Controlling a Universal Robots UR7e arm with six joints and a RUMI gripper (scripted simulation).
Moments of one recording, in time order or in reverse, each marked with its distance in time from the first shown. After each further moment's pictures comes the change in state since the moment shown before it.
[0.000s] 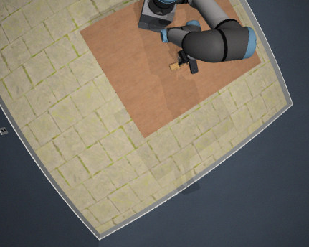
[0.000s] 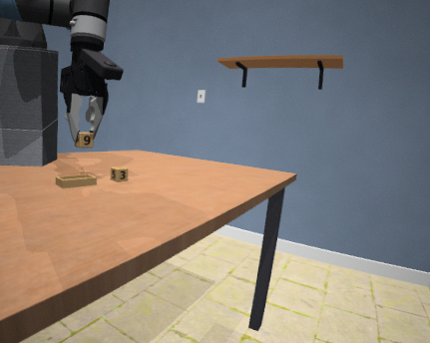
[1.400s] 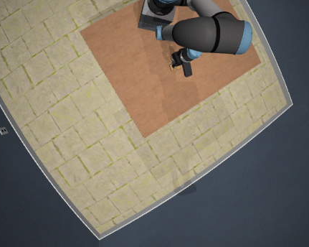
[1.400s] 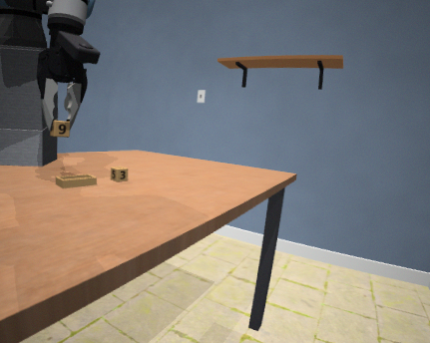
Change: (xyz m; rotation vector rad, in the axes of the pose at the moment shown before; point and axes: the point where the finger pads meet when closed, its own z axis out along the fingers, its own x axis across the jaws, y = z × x) arm 0.055 -0.002 -0.022 -0.016 0.008 0.015
